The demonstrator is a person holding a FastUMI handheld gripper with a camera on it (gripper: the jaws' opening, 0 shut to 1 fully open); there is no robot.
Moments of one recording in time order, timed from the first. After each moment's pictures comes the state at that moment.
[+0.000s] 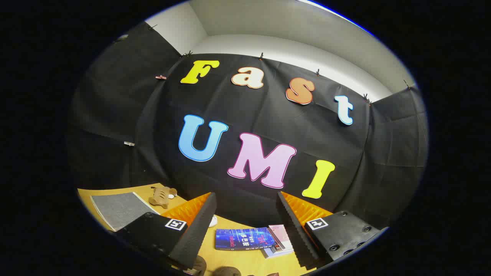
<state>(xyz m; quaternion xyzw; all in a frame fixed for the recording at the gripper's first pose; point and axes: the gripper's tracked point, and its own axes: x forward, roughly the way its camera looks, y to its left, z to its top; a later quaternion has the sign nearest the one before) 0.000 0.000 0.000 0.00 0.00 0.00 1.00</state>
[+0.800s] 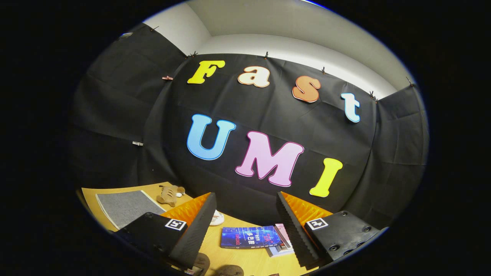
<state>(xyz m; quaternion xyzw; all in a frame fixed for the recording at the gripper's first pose) -0.008 0.008 -0.009 0.01 0.01 0.03 1.00</state>
